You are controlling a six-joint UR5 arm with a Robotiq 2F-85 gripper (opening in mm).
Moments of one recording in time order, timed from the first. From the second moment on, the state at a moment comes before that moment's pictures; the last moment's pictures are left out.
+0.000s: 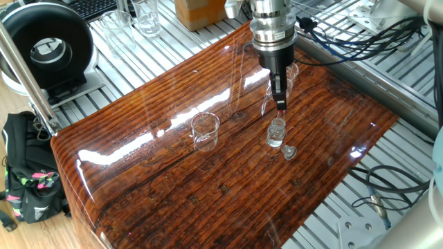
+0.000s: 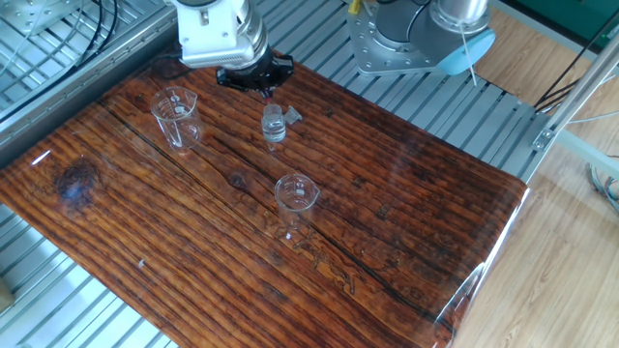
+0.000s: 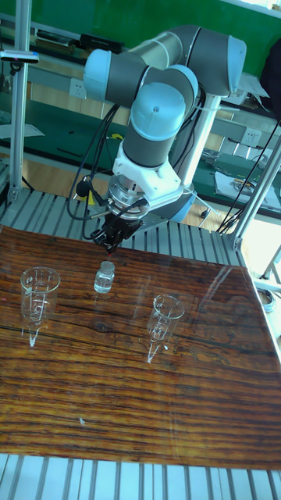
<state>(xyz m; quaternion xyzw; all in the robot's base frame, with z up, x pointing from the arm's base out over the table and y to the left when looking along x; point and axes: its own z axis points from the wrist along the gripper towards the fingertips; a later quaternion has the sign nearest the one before) 0.406 -0.044 0.127 0.35 -0.92 -0.04 0.16</state>
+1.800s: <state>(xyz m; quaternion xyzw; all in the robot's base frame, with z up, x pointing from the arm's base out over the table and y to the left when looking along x) 0.408 -0.042 0.137 0.37 -0.92 -0.05 0.13</state>
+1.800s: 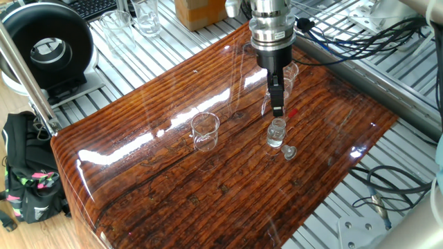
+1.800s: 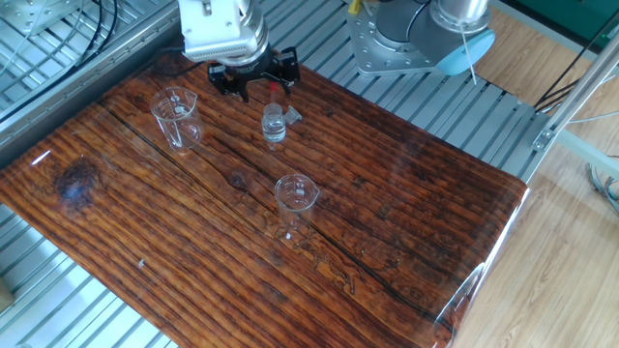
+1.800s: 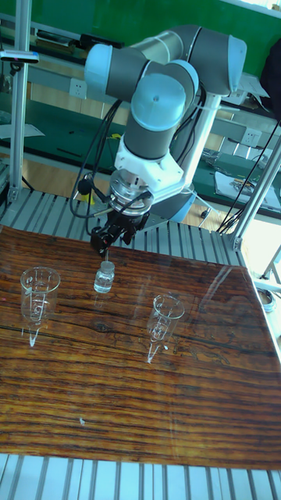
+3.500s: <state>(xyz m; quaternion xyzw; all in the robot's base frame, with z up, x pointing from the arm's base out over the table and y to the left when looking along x) 0.402 -0.057 0.149 0.25 -0.97 -0.06 -0.04</state>
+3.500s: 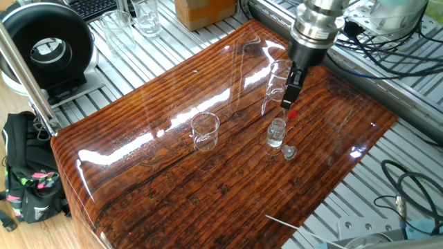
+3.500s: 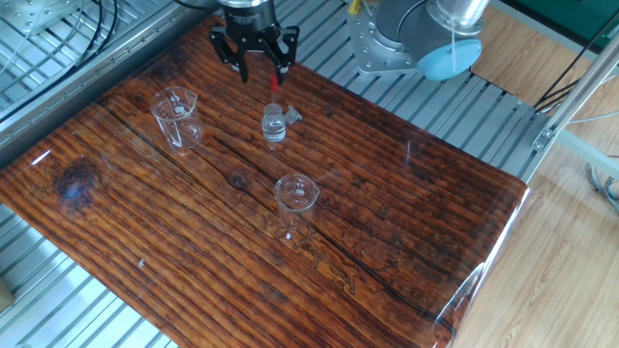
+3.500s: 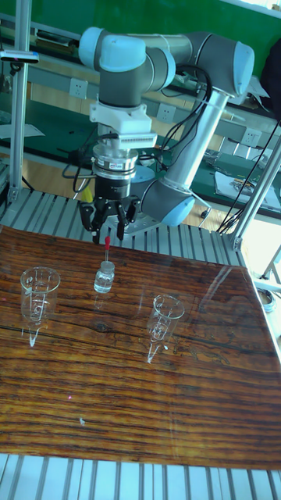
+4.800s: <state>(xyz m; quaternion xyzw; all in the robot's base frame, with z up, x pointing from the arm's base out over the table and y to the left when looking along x) 0.406 -0.053 0.138 0.16 -0.98 -0.07 -0.04</state>
